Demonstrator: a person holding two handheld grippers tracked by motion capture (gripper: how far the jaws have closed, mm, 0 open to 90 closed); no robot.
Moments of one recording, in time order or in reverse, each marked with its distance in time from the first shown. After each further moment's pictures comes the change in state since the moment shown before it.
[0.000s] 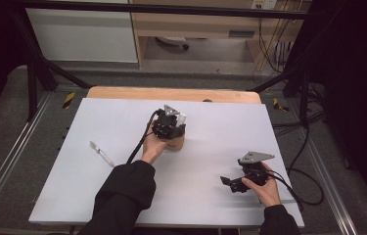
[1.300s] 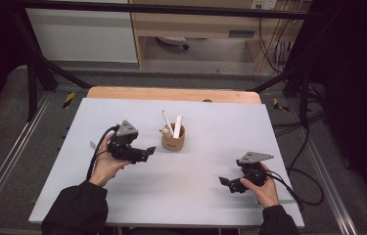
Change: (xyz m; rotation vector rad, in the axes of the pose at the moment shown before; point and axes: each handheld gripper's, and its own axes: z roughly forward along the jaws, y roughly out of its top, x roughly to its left) left arm 0.046 -0.067 -0.118 0.002 -0.055 0.055; right arm 0.004 0.001 0.001 -0.005 0.016 0.015
